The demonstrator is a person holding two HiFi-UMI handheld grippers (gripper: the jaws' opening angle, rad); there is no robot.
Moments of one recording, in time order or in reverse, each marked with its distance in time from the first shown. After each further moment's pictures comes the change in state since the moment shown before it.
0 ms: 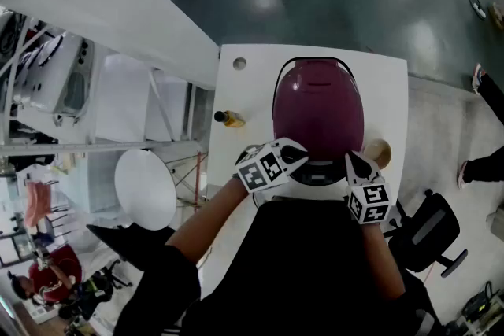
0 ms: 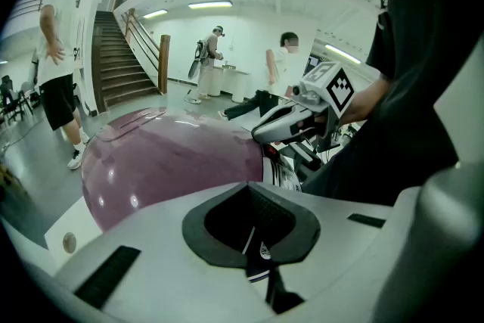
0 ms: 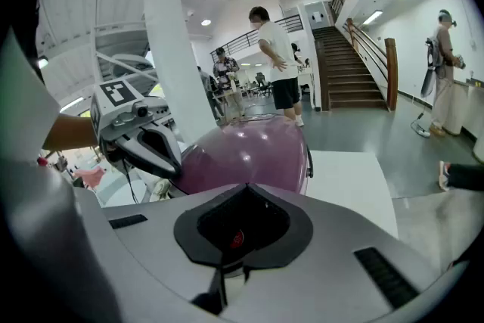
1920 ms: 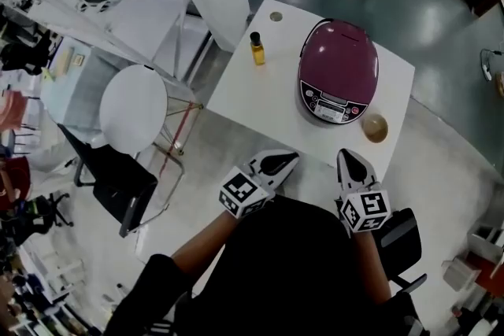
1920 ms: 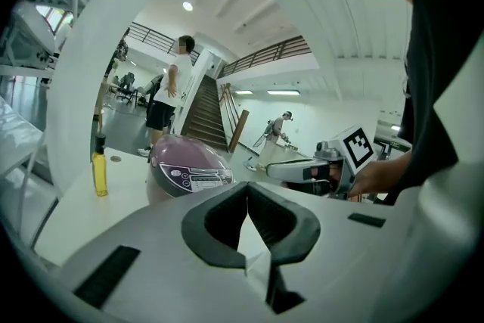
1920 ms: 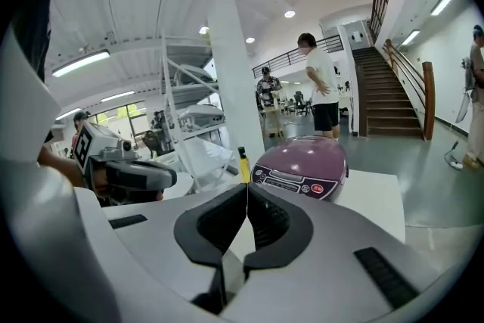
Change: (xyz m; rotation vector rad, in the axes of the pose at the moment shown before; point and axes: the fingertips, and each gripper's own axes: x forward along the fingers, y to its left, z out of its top) left arm -0.084 -0.214 -0.028 -0.440 -0.667 0.476; right arm -0.154 0.121 -0.043 -0.201 -0.142 0.235
